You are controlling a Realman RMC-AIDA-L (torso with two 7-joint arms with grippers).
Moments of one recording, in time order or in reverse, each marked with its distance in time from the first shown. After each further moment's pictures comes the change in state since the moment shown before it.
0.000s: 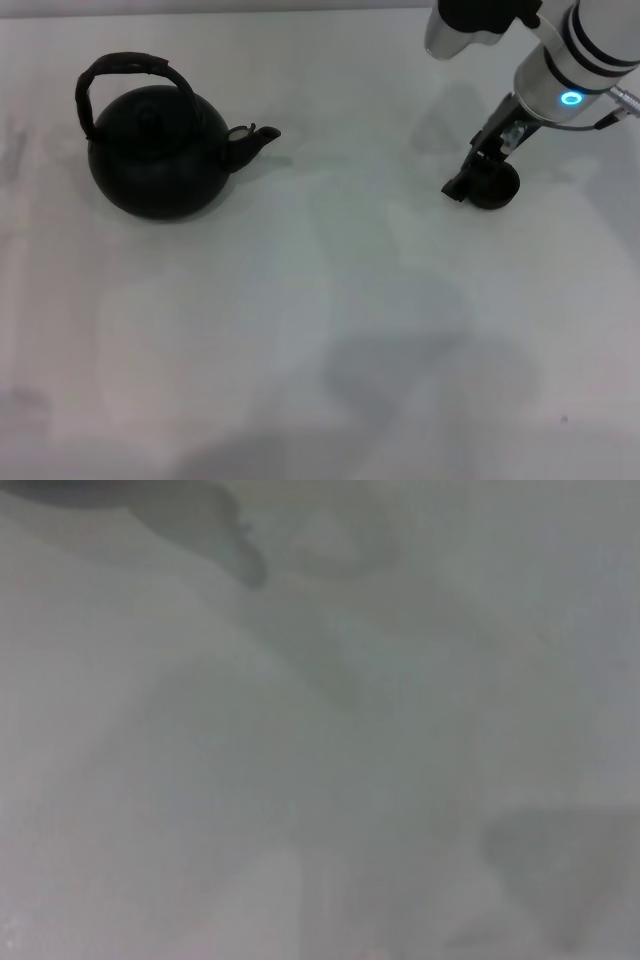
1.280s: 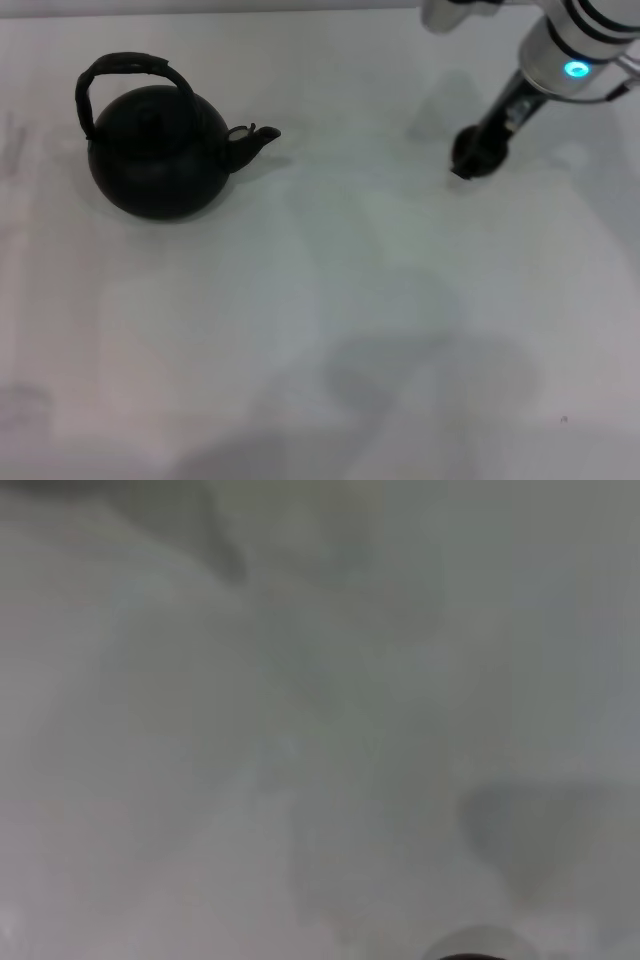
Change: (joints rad) left arm -0.015 0.002 -0.001 -0.017 0.000 -0.013 -0.001; right arm 0.030 0.005 0.027 -0.097 -0.088 0.117 0.064
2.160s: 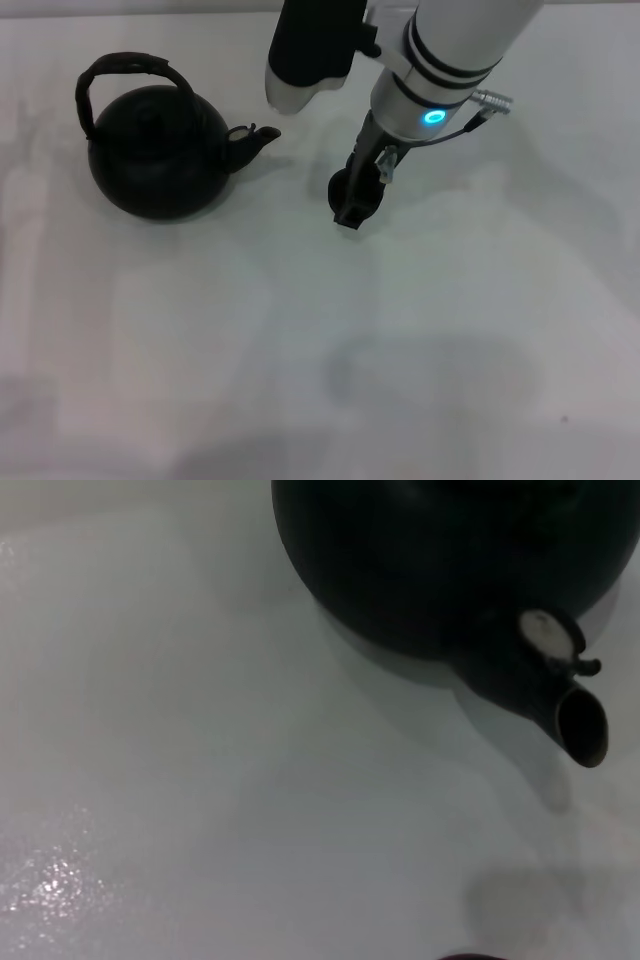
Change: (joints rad) left arm -0.031 0.000 0.000 0.000 -0.002 0.000 0.001; right arm 0.181 0.009 -0.473 0.091 0.406 -0.173 0.000
